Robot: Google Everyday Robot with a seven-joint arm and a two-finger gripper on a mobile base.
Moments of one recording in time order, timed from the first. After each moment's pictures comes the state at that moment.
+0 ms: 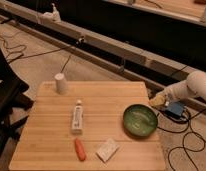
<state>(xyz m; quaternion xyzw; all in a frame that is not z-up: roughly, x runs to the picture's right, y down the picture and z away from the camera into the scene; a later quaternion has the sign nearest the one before) 0.321 0.069 0.797 -0.24 -0.12 0.50 0.82</state>
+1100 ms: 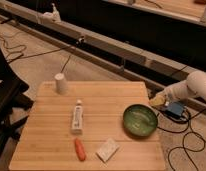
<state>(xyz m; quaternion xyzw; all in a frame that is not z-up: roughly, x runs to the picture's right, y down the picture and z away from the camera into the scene) 0.321 0.069 0.797 -0.24 -0.12 0.50 0.82</state>
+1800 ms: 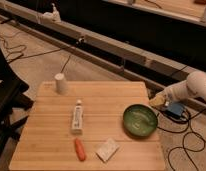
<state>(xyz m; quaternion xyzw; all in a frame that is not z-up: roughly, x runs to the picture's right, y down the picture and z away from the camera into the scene) 0.323 0.068 0.798 -0.24 -0.12 0.50 0.83</state>
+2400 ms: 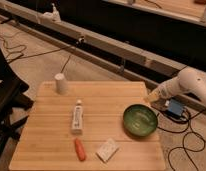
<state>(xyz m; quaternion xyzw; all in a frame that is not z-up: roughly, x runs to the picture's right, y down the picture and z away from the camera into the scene) 0.288 0.042 0.806 -0.21 -0.09 0.48 0.85</state>
